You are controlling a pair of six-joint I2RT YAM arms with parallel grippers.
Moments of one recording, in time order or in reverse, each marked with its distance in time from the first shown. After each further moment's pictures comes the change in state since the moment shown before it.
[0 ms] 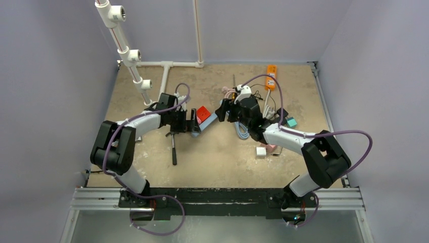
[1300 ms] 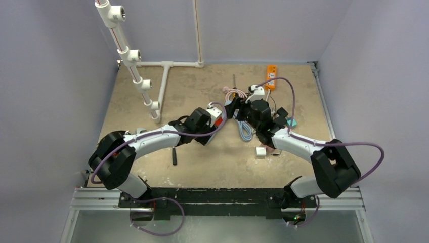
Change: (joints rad) left arm -0.461 -0.103 0.001 0.004 -0.615 0.219; right arm -0.045 -0.097 -0.093 0.064 0.036 0.056
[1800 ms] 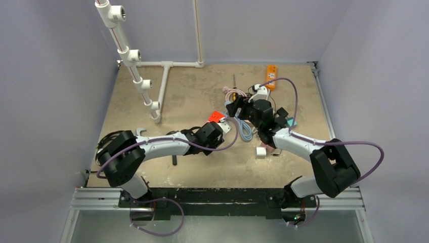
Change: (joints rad) left arm -0.201 0.059 -0.014 -0.009 -0.205 0.071; right arm -0.050 -0.014 -0.024 0.035 -0.006 0.029
